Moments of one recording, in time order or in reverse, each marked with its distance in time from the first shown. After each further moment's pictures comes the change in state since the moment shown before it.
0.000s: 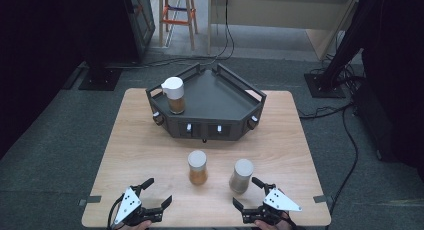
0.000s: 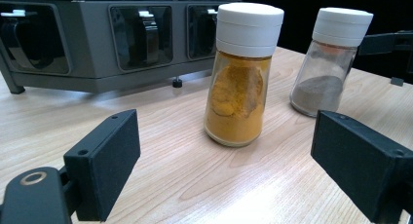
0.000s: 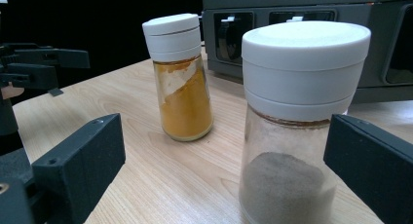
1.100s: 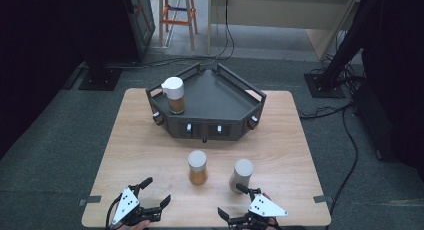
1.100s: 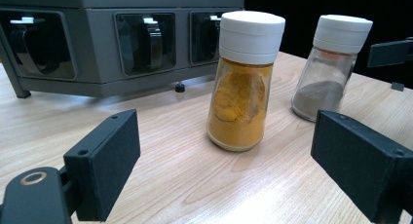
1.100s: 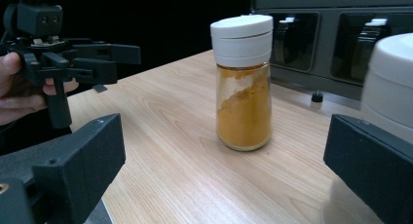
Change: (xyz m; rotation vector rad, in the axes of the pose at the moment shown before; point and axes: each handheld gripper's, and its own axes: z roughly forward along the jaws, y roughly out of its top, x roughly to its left) left arm 0.001 0.001 -0.003 -0.014 0.005 -0.003; right arm 0.025 0.008 0.018 0.014 0.112 -0.020
